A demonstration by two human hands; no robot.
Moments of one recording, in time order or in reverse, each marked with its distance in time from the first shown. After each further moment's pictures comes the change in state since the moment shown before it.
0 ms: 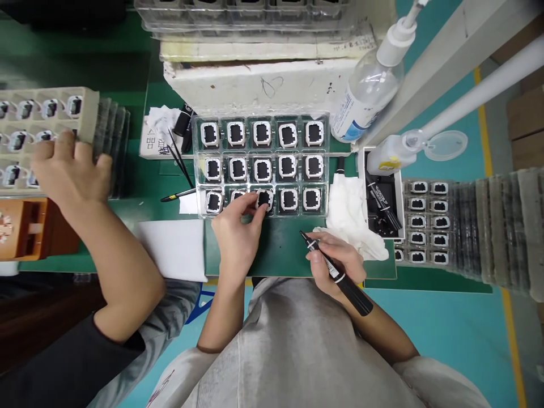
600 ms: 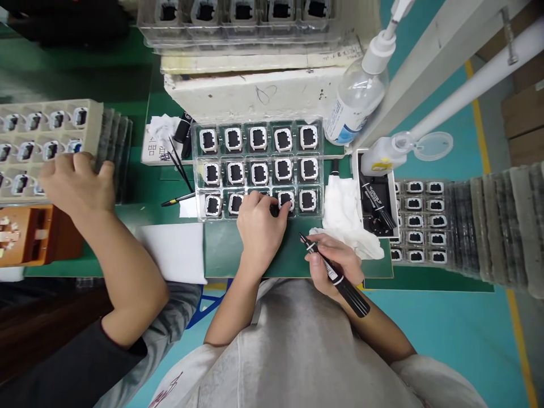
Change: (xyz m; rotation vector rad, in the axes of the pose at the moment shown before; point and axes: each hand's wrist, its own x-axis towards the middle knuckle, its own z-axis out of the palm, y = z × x) left_hand 0.001 0.026 0.042 0.354 -0.052 0.099; right_hand 0.003 -0.001 -0.003 -0.020 0.017 -0.066
